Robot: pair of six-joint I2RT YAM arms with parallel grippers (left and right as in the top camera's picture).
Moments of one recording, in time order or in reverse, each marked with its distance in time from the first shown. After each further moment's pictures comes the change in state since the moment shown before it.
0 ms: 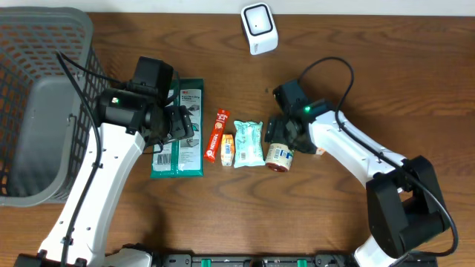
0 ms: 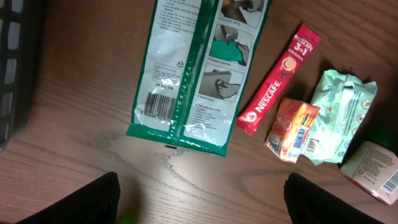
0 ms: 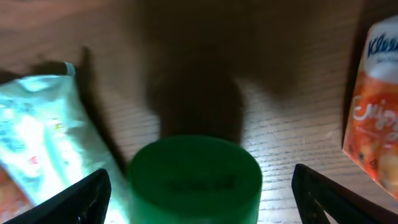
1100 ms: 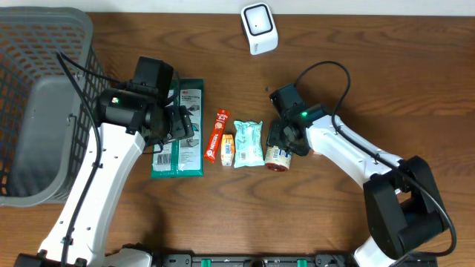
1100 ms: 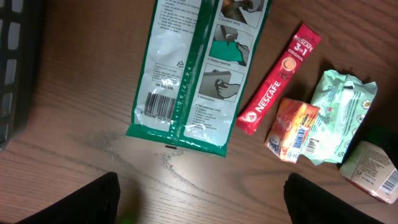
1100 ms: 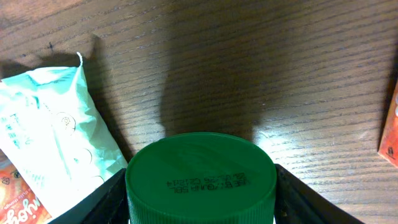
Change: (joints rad) left arm 0.000 0.000 0.000 0.000 0.000 0.000; right arm 0.021 -0.001 -0.031 0.058 -0.022 0.013
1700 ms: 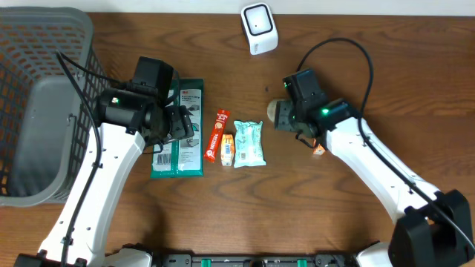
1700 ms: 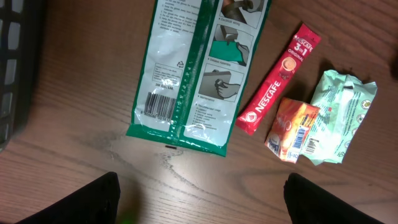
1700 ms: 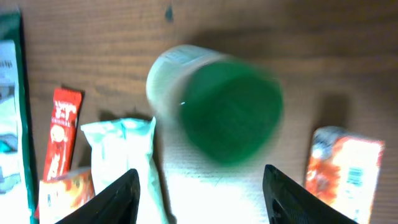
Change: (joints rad) left arm 0.000 0.000 0.000 0.000 0.000 0.000; right arm -0.030 -0.175 0.065 0.019 0.104 -0.202
